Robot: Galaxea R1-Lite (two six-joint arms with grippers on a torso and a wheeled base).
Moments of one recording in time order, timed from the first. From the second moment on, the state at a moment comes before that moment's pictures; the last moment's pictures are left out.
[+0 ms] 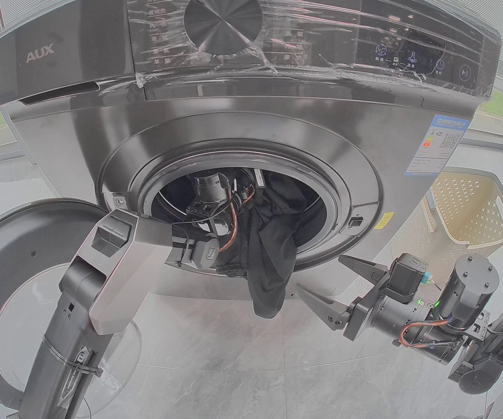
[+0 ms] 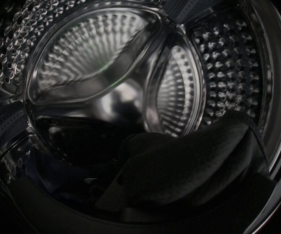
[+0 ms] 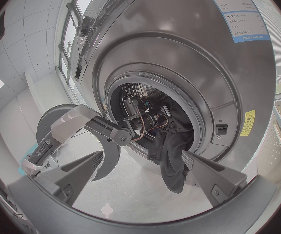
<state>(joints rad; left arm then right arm) -0.50 2.65 -1.97 -0.95 0.16 -0.11 0.75 1.82 -0.28 -1.54 0.00 0.18</state>
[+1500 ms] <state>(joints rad) -0.56 2.34 -1.32 -0.77 0.10 -0.22 0.75 1.84 -0.28 -1.54 0.00 0.18</state>
